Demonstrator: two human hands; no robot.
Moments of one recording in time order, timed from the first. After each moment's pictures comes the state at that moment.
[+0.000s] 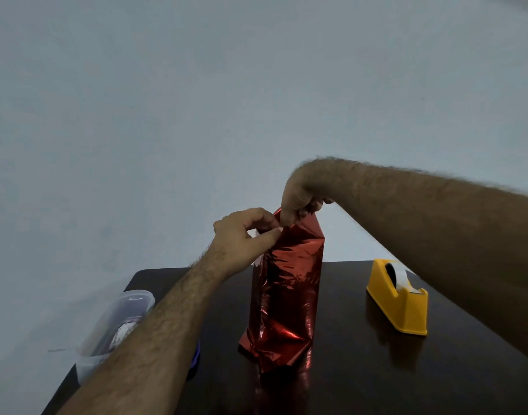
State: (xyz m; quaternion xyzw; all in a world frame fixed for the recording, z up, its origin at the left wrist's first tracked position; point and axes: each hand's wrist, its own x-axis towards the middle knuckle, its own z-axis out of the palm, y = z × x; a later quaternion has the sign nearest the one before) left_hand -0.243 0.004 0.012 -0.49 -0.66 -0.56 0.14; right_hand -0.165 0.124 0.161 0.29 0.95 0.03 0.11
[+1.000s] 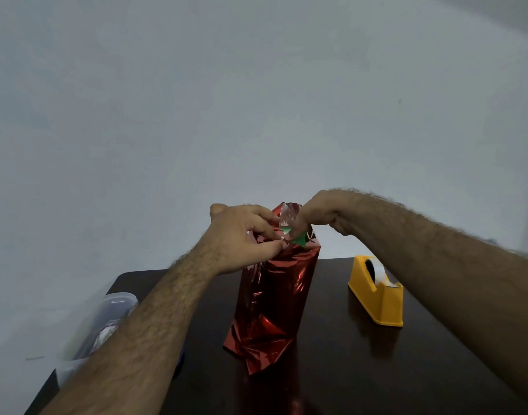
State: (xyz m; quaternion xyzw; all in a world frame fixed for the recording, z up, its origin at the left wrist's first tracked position) left_hand -0.219 0.005 0.032 -0.57 -0.68 -0.40 0.24; right_hand -0.094 0.164 0.119 0.33 0.89 -0.29 -0.10
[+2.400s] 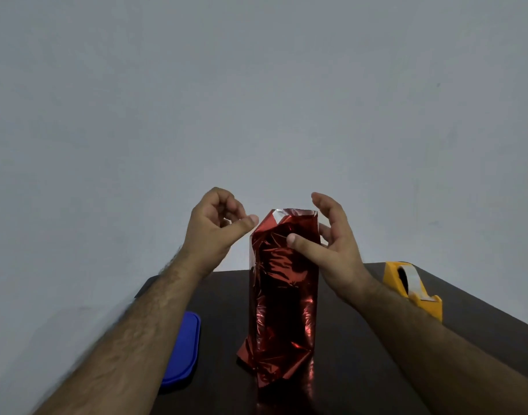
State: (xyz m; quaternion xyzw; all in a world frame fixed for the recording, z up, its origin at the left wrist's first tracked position) left_hand -0.235 -0.013 0.035 -0.47 -0.55 -0.68 0.12; right_hand -0.100 0.182 0.008 -0.08 0.73 -0.56 -0.39
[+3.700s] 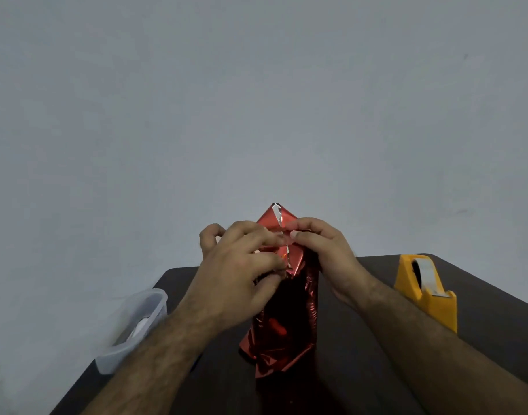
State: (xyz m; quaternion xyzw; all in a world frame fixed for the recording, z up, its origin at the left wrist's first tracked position) left_hand -0.160 -0.011 0.001 -0.52 -0.71 -0.21 0.43; right_hand -0.116 0.198 0.000 -0.07 0.65 -0.70 -0.27
